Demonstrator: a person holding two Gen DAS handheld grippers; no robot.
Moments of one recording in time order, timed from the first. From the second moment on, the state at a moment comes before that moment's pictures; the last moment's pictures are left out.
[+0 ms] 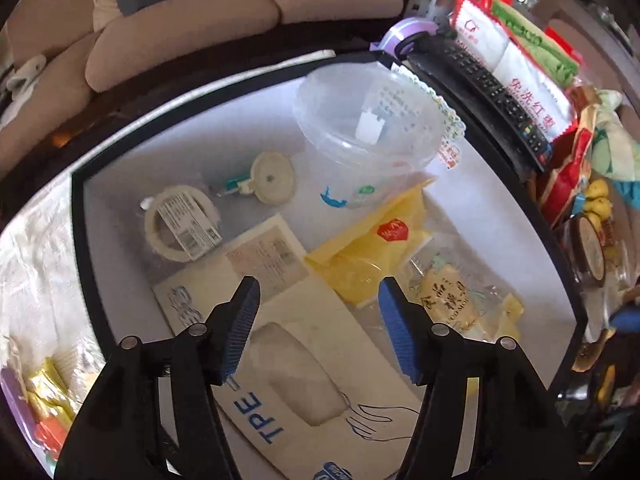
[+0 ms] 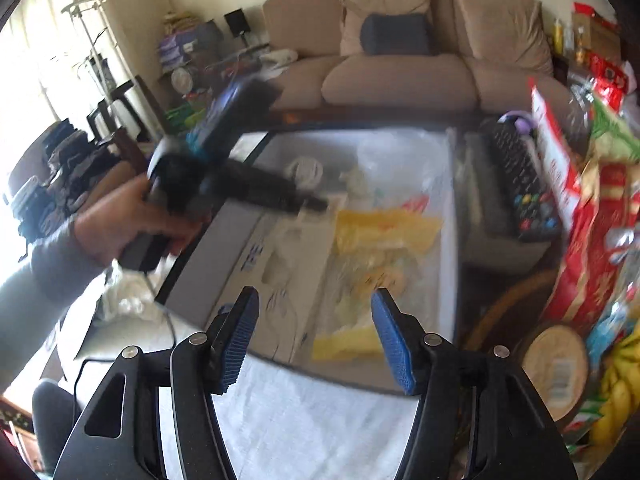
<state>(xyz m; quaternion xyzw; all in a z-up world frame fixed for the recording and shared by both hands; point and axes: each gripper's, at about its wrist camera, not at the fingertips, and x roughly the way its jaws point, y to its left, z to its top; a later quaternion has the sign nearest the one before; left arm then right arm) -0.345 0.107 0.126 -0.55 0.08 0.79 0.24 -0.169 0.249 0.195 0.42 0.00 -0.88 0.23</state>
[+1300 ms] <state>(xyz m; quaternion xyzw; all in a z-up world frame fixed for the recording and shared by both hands) -0.117 0.020 0.223 -0.50 -0.03 0.86 0.13 -0.119 0.188 0.193 0.42 0.00 -0.90 0.13</state>
